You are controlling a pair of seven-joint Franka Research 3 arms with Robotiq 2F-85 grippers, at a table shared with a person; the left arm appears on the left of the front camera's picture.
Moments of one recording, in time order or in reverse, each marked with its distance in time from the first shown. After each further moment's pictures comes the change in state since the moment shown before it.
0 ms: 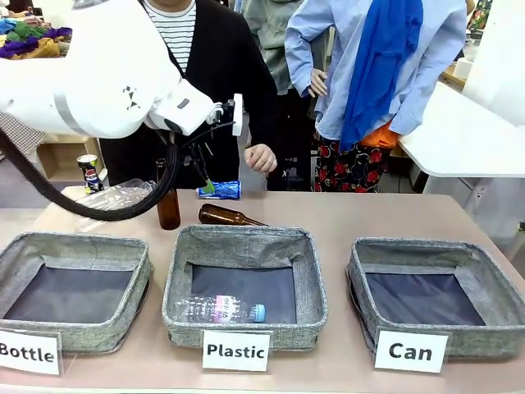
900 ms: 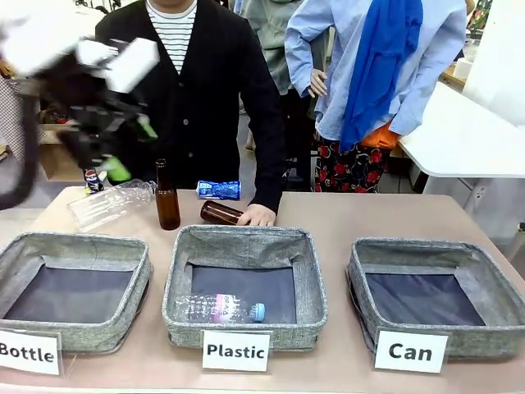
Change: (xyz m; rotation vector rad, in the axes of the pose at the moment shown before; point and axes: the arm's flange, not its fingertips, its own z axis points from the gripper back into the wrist) left arm -0.114 -0.067 0.178 -0.156 -0.204 -0.230; right arm 0.000 0.000 0.000 0.000 0.000 0.000
